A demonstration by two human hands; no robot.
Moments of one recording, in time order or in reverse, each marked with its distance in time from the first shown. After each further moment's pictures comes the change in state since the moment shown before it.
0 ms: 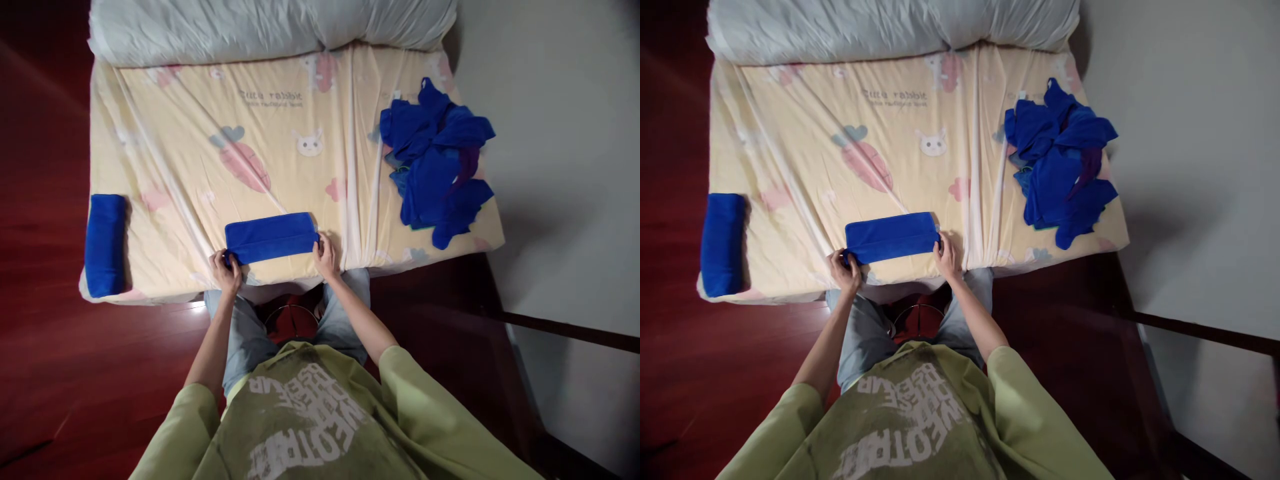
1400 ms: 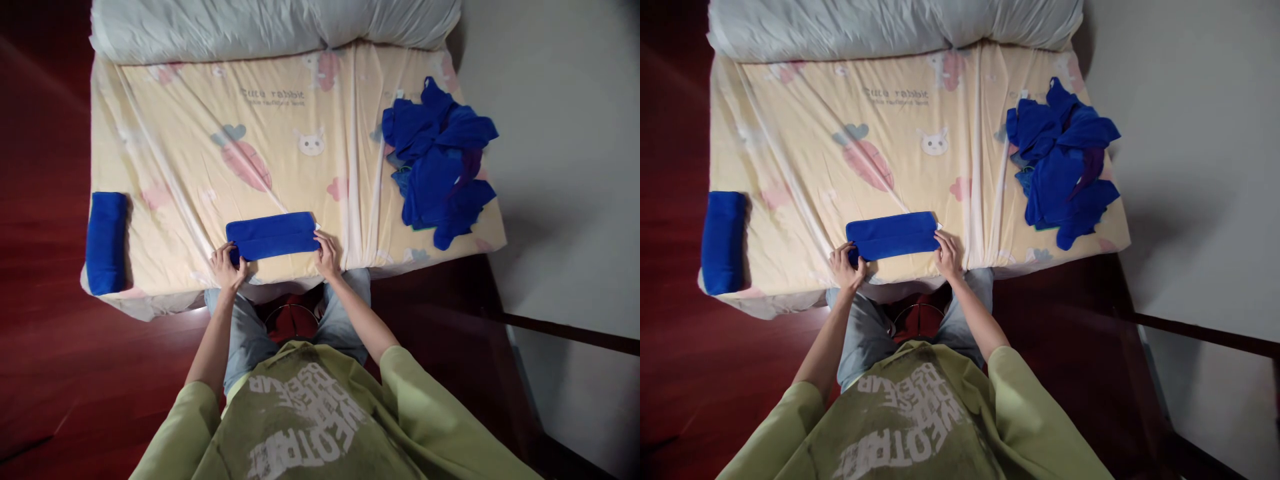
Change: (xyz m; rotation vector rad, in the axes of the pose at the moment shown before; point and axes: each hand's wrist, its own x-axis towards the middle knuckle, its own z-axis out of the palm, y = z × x) left_hand 0.009 0.014 -0.009 0.146 -0.187 0.165; right_hand 0.005 -0.007 -0.012 0.025 -0.131 -0.115
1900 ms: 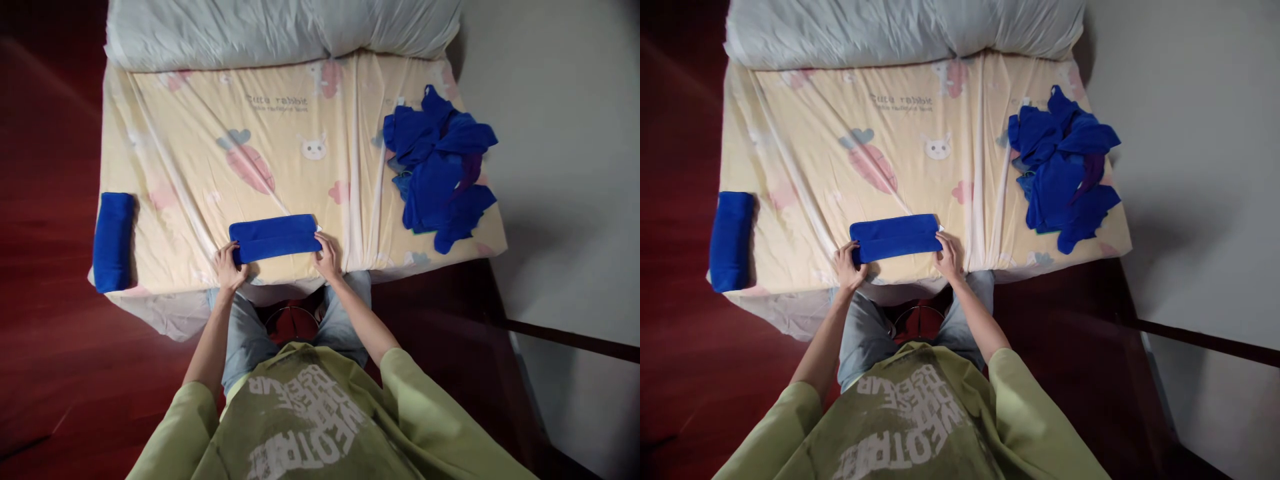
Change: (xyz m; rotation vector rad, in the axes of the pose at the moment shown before) left_hand 0.005 -0.006 -0.008 -0.097 -0.095 0.056; right_hand 0.007 -0.008 -0.007 0.039 -0.018 -0.066
